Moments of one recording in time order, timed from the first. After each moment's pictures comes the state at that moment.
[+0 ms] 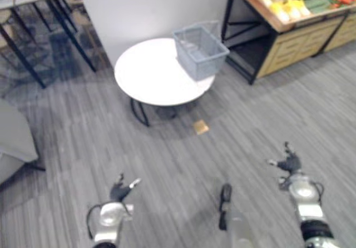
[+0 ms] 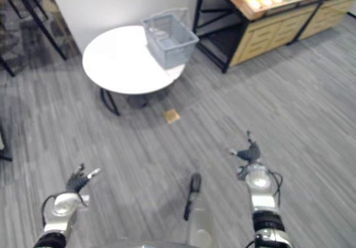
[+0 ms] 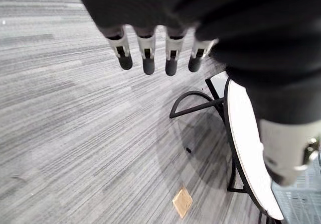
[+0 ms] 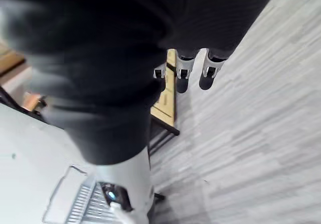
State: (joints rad) left arm 0.00 0.26 0.19 0.79 0.06 -0.12 0.10; right arm -0.16 -0.29 -0.19 0.46 -0.13 -0.06 -0.12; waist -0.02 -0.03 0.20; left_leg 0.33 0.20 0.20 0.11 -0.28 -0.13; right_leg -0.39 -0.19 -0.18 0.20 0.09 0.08
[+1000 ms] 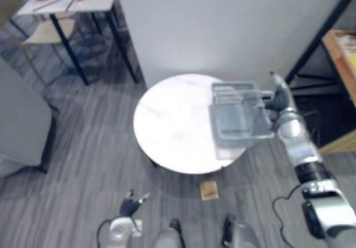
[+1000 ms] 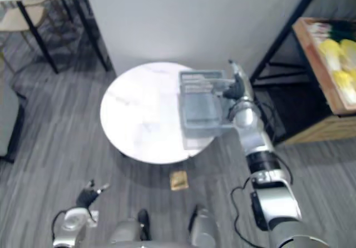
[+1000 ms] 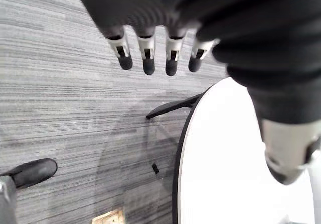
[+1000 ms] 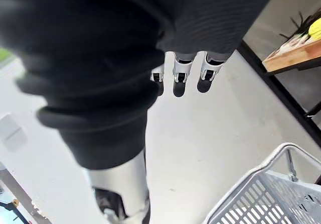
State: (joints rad) left arm 0.05 0.22 0.15 0.80 0.06 -0.12 0.10; right arm -0.63 -0.43 0.02 0.52 -0.36 -0.06 -0.20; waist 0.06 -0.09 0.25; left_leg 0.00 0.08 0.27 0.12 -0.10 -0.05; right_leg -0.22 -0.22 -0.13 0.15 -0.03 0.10
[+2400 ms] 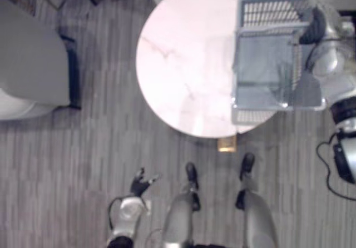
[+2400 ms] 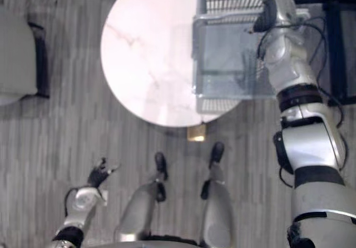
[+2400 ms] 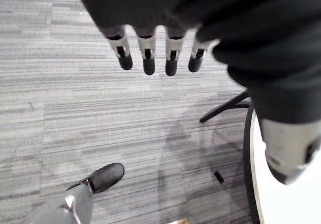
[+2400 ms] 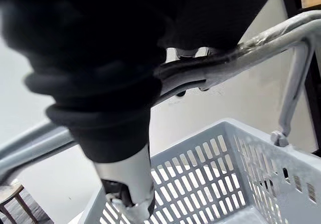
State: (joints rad) left arm -0.10 0.19 0.09 0.82 0.08 -0.19 0.11; right arm -1.27 -0.73 0.33 0.95 -0.50 -0.07 -0.20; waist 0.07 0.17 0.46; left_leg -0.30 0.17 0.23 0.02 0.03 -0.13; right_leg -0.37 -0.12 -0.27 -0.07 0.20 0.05
